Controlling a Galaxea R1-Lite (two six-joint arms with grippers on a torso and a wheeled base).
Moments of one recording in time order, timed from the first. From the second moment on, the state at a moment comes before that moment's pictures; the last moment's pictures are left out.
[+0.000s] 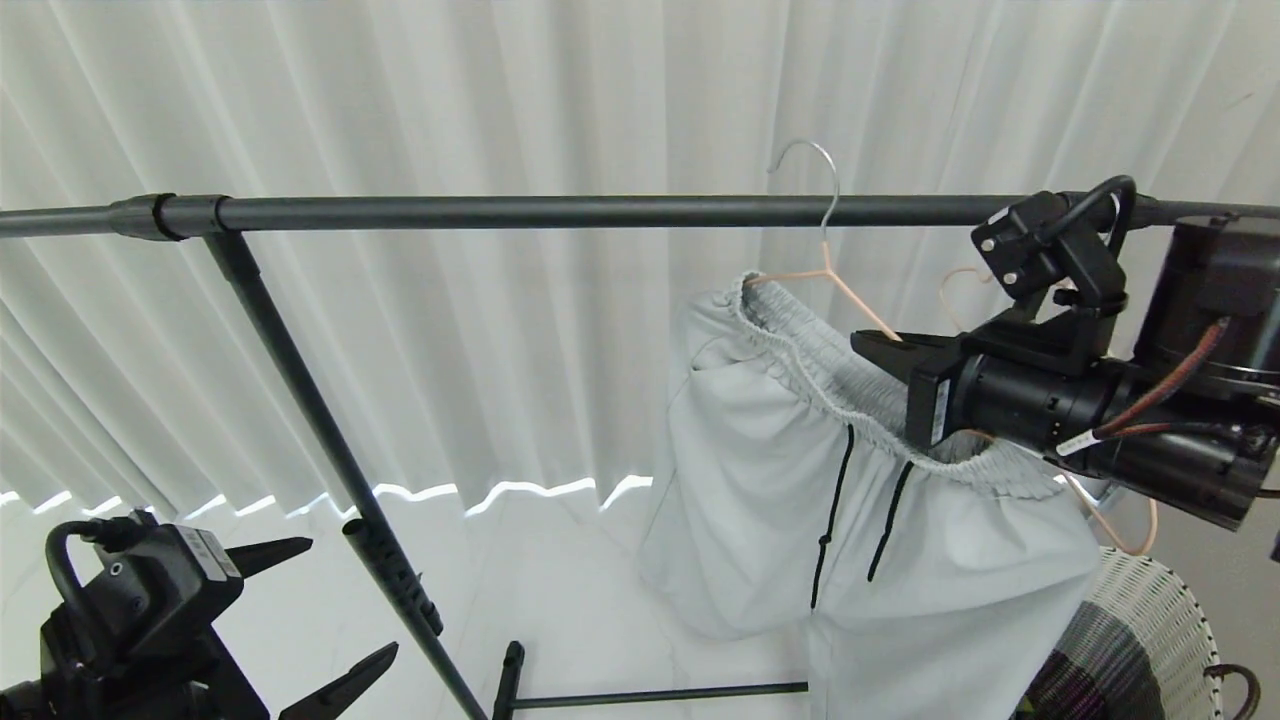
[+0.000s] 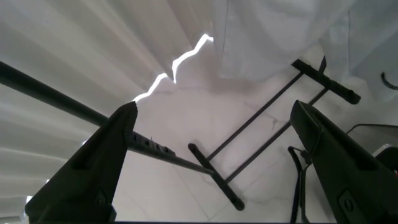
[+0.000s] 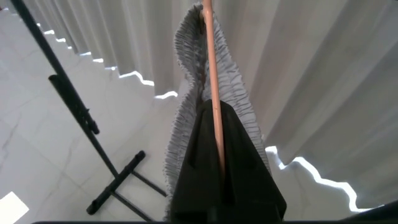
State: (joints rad) left arm -0.05 1.11 -0.18 -0.50 -0.42 0.59; right arm 0.67 1.54 -0.87 -0.60 0.02 -0.06
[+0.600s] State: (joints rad) left arm -0.07 1.07 -0.14 -0.50 -0.43 0.58; right arm 0.63 1.70 -0.94 -0.65 0.02 -0.06
